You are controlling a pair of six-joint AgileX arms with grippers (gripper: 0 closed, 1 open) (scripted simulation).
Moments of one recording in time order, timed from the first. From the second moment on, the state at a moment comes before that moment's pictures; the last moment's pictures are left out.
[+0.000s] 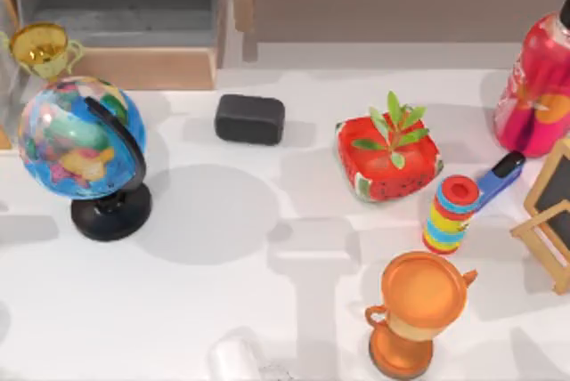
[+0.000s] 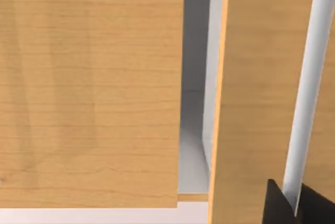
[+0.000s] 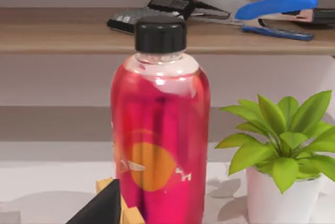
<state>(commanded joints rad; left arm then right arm) 0.58 2.10 0.66 1.41 0.62 1.59 0.00 0.00 0.00 0.00 0.00 0.00</state>
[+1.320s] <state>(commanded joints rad) 0.68 2.04 0.49 1.50 0.72 1.60 0.00 0.00 0.00 0.00 0.00 0.00</state>
